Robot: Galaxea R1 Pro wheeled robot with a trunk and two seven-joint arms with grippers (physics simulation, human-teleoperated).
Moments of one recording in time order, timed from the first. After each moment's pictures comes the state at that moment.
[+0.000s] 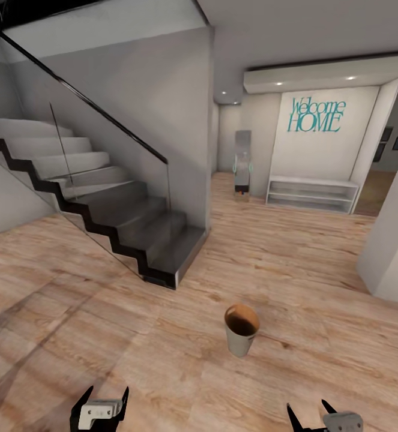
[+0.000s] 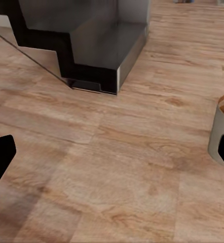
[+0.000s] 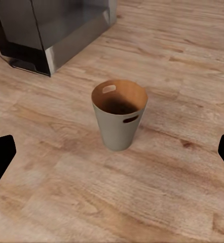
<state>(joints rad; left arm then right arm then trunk) 0.14 0.03 0.00 -1.20 0.00 -0.28 -0.01 0.18 -0.05 -0.20 -1.19 0.01 -0.27 0.28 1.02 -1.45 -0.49</state>
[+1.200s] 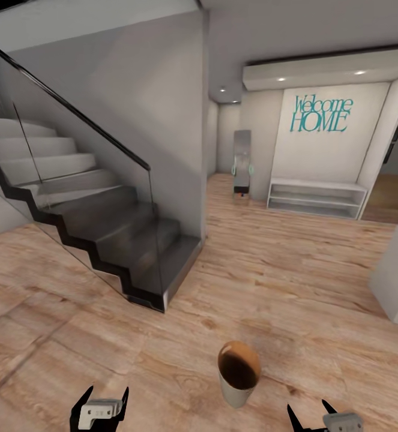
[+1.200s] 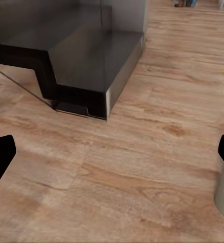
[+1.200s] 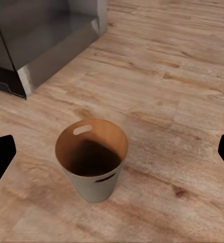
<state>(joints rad) 0.14 0.03 0.00 -1.20 0.00 -0.28 -0.01 0.18 -0.05 -0.20 -1.19 0.01 -0.27 0.28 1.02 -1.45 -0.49</state>
